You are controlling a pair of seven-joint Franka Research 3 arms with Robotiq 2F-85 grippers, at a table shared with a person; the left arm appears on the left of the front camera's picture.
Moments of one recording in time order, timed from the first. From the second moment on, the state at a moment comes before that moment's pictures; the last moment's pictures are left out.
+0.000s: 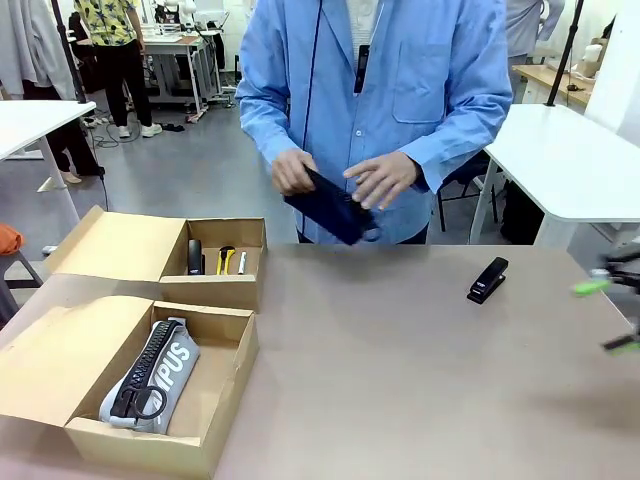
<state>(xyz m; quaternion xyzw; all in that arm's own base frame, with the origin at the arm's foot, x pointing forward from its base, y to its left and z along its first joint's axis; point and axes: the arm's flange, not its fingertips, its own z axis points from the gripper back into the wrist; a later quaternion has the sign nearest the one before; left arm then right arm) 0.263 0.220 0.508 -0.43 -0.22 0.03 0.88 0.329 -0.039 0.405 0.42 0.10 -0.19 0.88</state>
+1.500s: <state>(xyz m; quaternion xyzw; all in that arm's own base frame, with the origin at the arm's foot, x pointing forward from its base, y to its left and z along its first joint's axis) 0.263 0.220 0.508 -0.43 -0.22 0.03 0.88 0.545 0.074 0.373 0.04 -0.01 -0.42 0.91</state>
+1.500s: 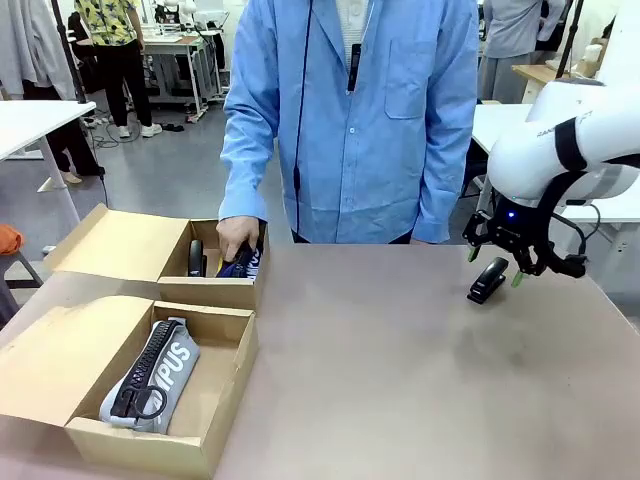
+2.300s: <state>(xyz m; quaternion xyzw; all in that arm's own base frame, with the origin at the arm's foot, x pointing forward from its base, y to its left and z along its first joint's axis) 0.263 0.220 0.508 -0.43 -0.22 0.03 0.88 0.588 0.066 0.303 0.04 -0.03 -0.44 0.90</state>
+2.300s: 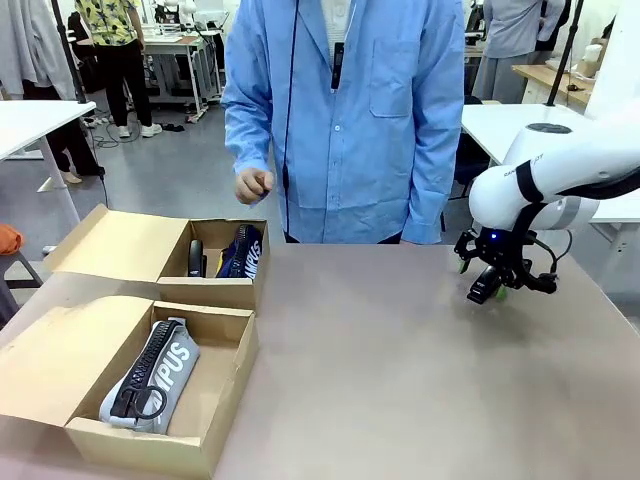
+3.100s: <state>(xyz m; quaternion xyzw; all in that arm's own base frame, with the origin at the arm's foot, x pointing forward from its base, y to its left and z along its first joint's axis) 0.263 0.220 0.508 -0.43 -0.22 0.03 0.88 0.588 0.063 0.308 0.05 -0.04 -0.44 0.90</state>
